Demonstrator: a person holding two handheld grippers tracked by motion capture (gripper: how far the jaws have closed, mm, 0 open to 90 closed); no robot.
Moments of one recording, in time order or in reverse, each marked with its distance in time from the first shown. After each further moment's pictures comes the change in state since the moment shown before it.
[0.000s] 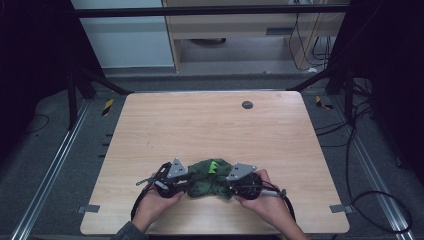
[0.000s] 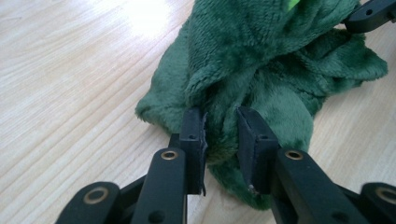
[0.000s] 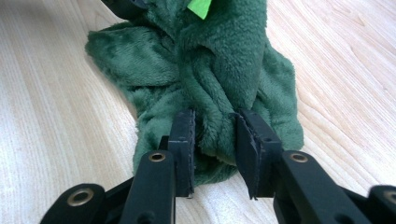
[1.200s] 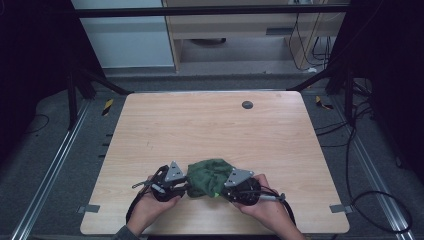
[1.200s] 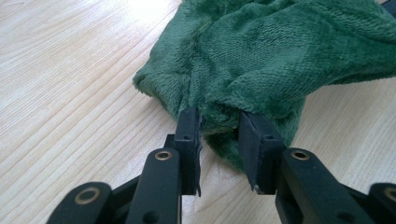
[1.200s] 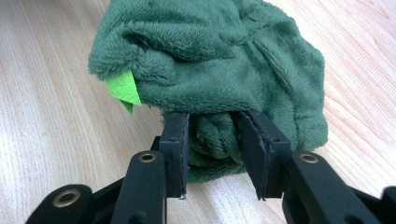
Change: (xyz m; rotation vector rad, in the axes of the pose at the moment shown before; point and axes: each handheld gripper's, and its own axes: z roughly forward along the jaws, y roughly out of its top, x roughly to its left) left arm -0.004 -0.005 -0.010 0.041 0.012 0.017; right arm 0.013 -0.003 -0.001 0.028 0.023 -0.023
